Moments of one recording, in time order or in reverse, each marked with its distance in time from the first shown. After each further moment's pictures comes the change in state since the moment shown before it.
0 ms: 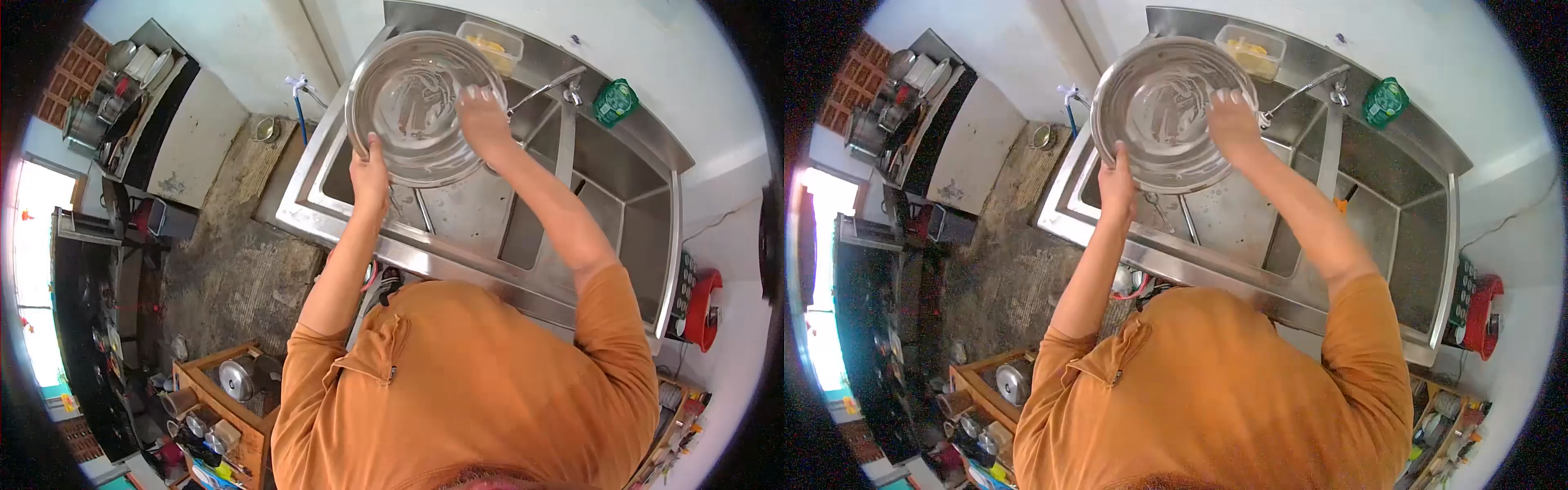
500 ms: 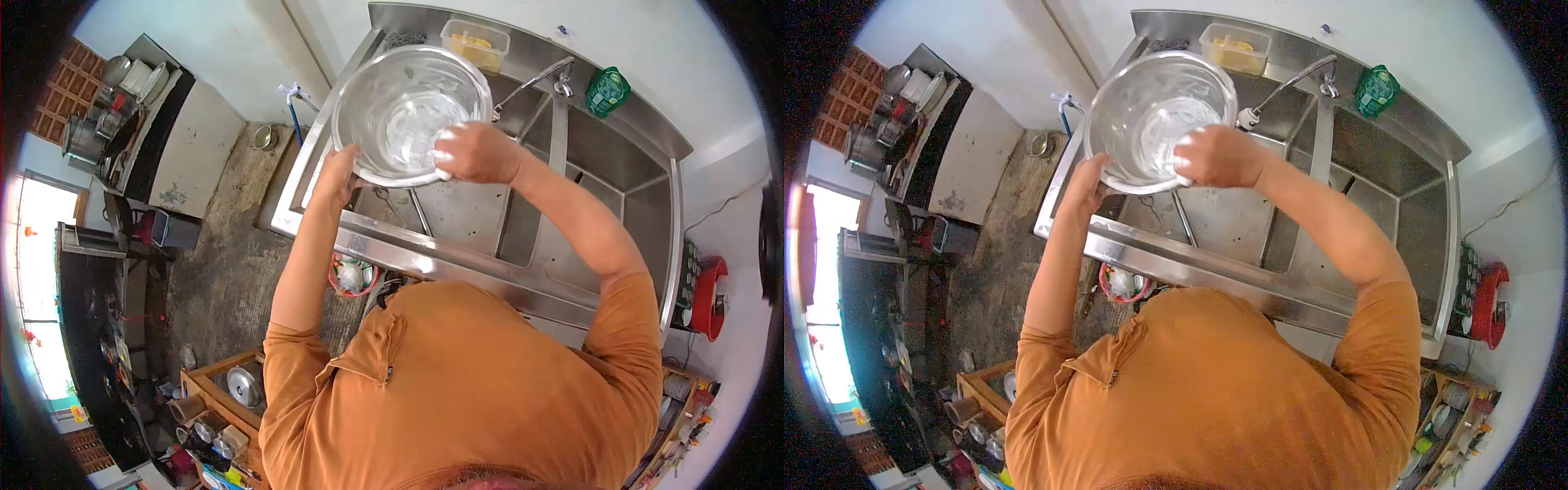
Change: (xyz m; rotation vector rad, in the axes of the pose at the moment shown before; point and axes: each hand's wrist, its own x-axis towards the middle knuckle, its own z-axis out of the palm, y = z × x) left_hand 0.035 0.027 -0.028 0.097 -0.259 -0.301; right_hand -0.040 0.003 -0.069 0.172 0.346 -0.767
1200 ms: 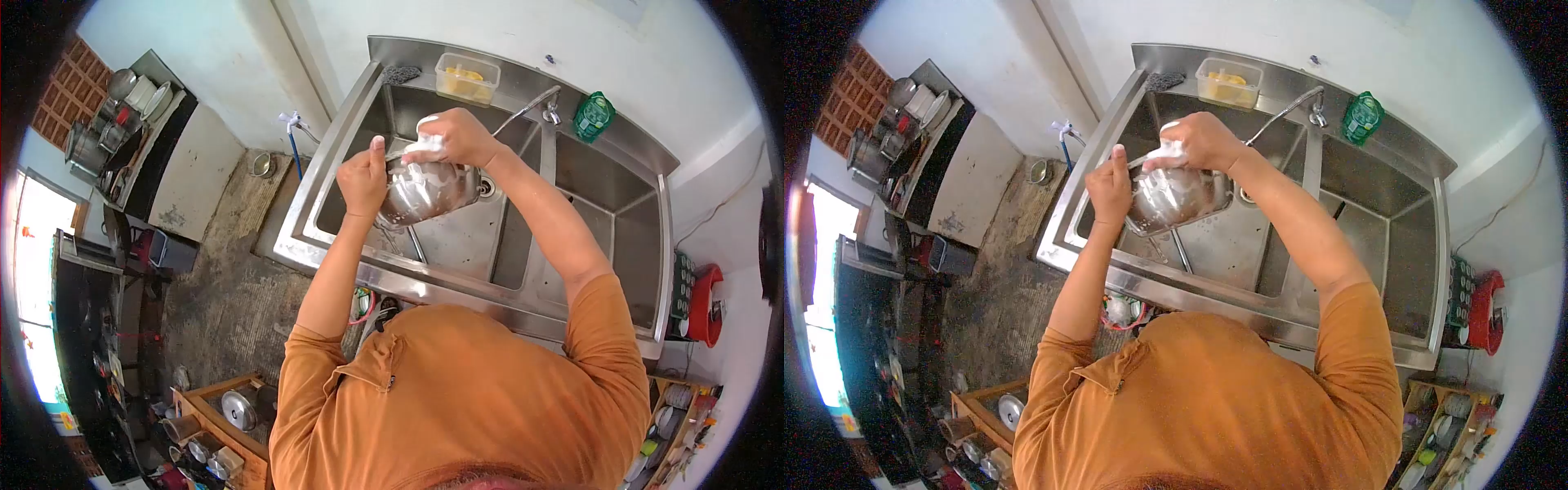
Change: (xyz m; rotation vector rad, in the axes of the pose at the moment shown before) left_hand -0.005 0.015 0.056 0.565 0.372 1.037; right_hand 0.043 0.048 -0.008 0.333 0.154 0.437
